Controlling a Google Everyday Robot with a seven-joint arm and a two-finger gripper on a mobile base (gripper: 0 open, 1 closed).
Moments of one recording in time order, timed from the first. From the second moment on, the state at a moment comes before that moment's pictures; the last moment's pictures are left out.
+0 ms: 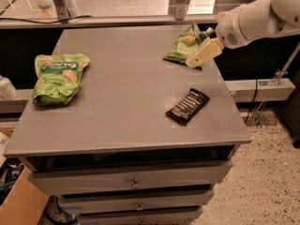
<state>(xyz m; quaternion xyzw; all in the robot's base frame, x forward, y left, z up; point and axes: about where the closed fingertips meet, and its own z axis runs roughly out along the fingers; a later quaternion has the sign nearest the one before) 0.682 -0.165 0.923 -0.47 0.76 0.06 0.44</state>
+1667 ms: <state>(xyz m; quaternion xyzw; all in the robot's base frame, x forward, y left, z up) 0.788 -0.146 0.884 -0.42 0.77 0.08 0.47</state>
